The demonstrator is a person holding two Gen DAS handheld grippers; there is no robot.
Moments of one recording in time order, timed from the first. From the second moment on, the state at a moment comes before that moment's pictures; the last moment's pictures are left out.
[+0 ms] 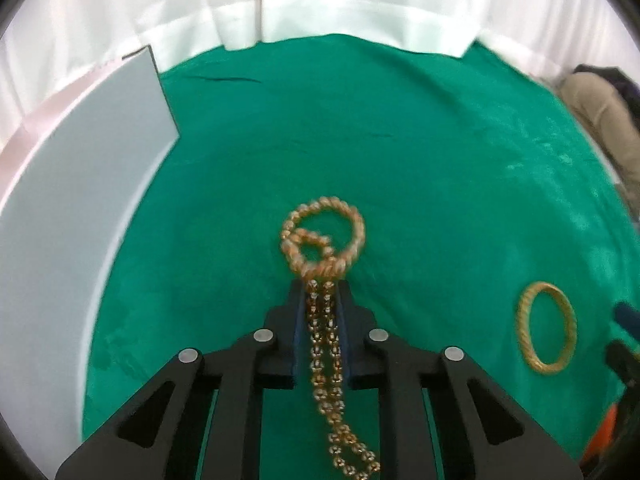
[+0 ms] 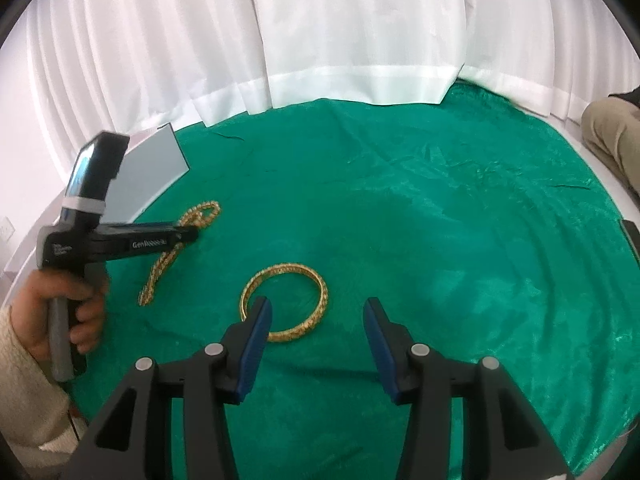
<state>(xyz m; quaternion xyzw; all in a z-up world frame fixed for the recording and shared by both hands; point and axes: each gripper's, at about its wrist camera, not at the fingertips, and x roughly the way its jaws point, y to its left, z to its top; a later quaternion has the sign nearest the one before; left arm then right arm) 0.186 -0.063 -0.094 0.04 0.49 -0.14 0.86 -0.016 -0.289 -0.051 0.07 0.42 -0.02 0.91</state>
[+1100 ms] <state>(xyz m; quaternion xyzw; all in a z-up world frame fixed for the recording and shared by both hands) 0.110 0.012 0.065 -0.13 0.42 -0.20 0.87 0.038 -0.256 -0.015 0.04 0.47 0.10 0.88</state>
